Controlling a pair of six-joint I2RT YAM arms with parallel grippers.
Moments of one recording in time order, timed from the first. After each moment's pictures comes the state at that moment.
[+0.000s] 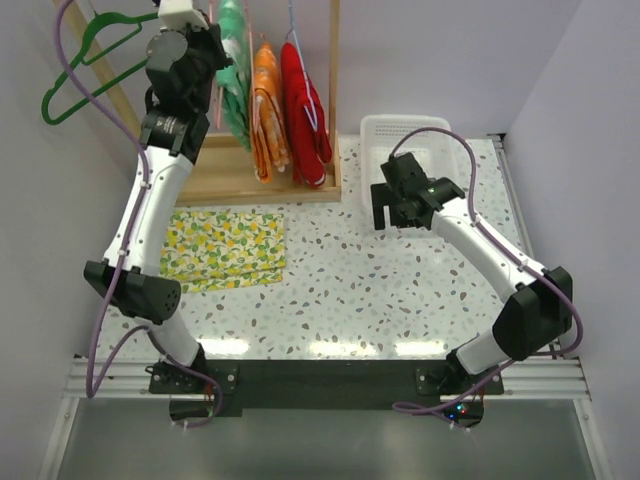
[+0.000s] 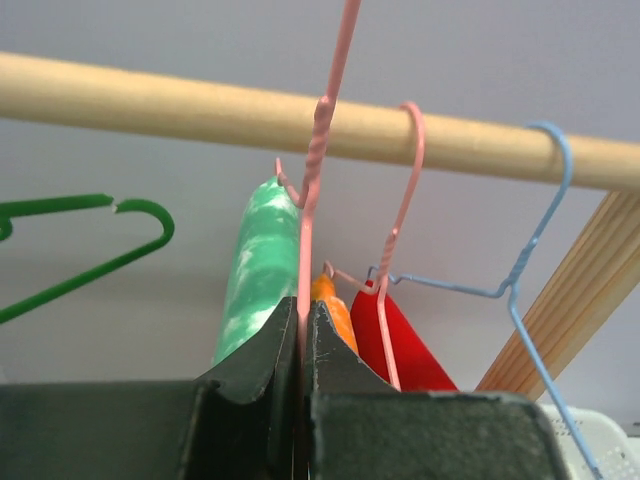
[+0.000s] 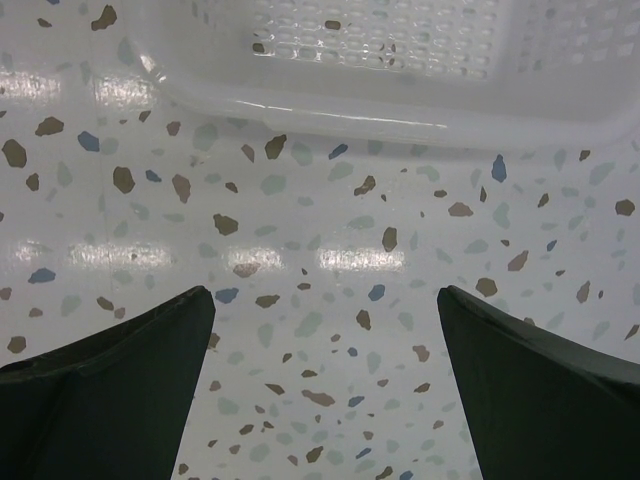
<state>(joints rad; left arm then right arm) -0.26 1.74 2.10 -0.15 -0.25 -0.13 0.50 1.51 1.37 -0.86 0.37 0.32</state>
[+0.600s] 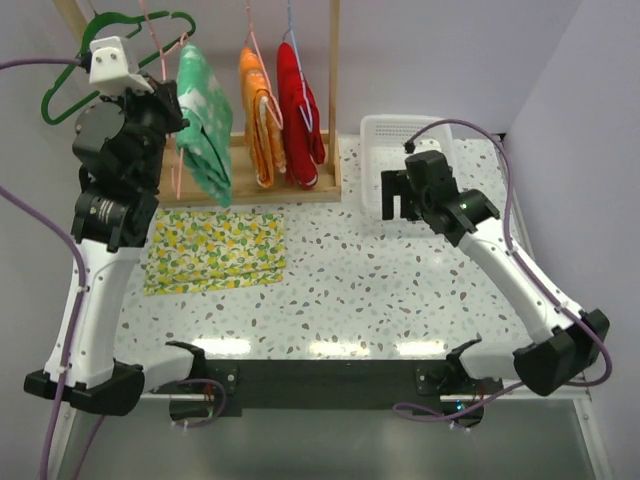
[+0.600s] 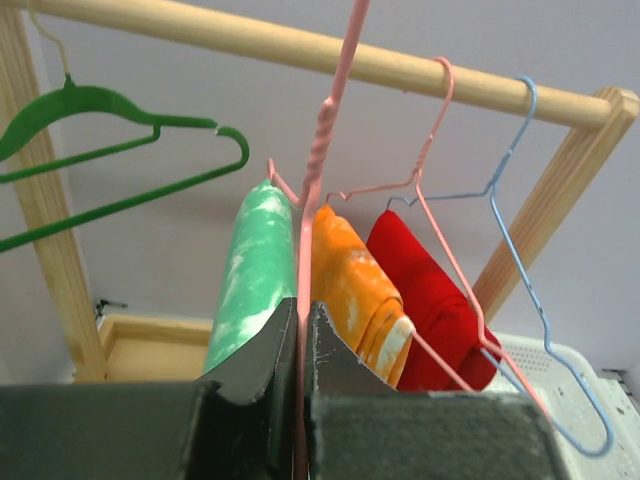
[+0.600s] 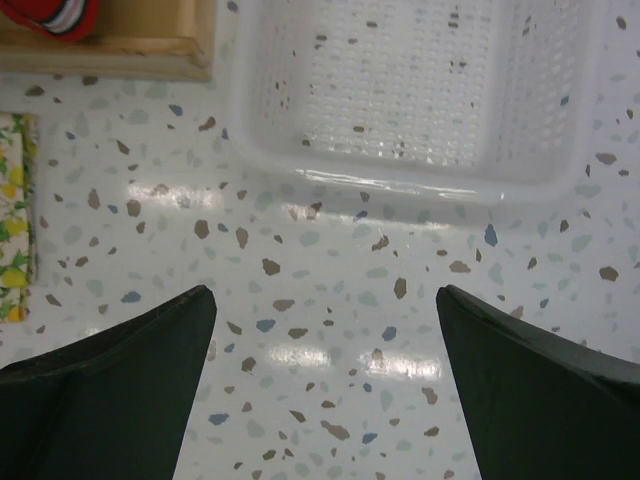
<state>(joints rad) -0.26 1.21 1.71 -0.32 -0.30 -0.17 0.50 1.33 1.36 -0.78 0.36 0.28</state>
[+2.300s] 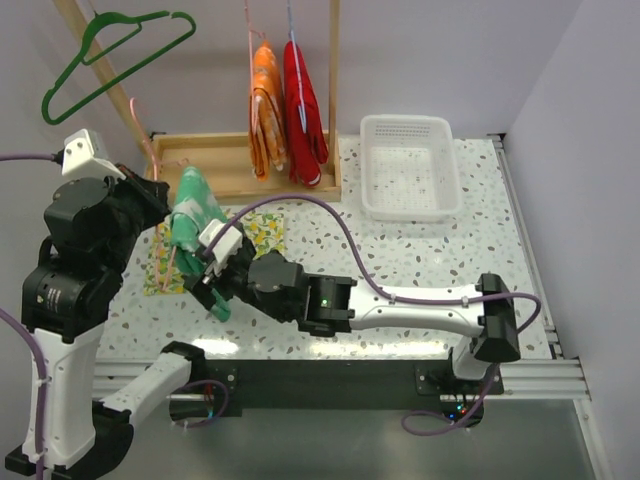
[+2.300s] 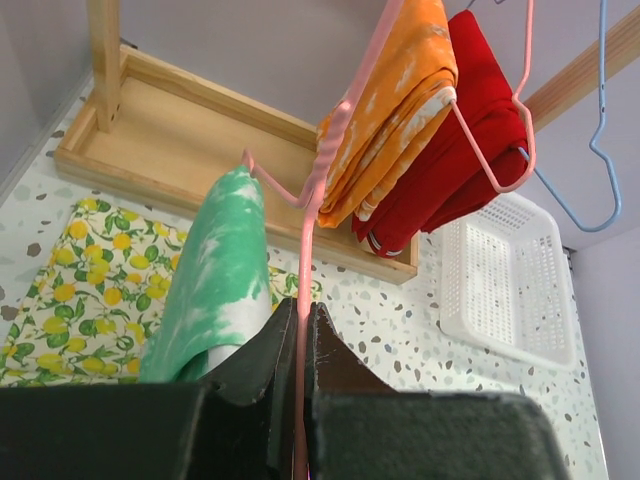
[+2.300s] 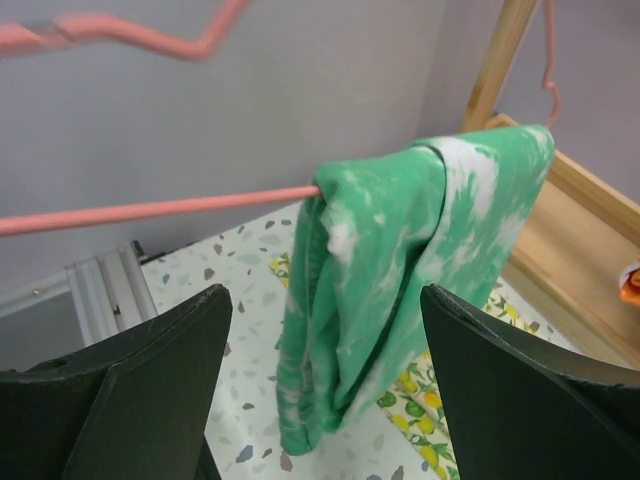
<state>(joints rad) -0.26 0.89 1.61 -0.97 -0.31 -0.54 1.46 1.68 1.57 0.12 0.45 -0.03</state>
